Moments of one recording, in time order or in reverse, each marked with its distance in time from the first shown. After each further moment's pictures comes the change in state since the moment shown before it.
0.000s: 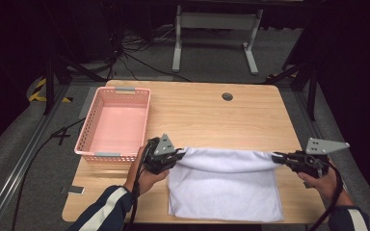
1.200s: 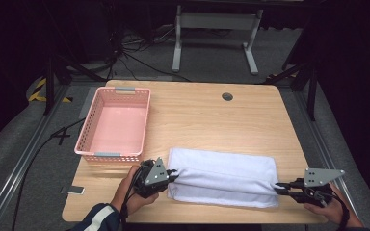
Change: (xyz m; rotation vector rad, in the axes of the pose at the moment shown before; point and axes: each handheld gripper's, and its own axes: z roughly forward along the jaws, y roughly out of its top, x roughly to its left) left arm -0.036 -0.028 -0.029 0.011 -0.058 0.134; right arm 0.039 -0.051 -0.009 0.190 0.087 -0.115
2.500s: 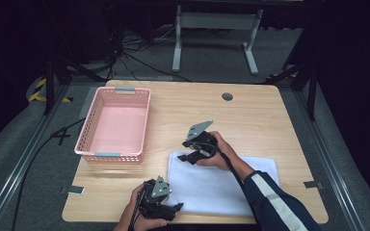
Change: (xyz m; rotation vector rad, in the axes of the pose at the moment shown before) left arm -0.033 -0.042 0.033 0.168 0.022 -0.290; right arm -0.004 0.221 0.244 0.118 0.093 -0.065
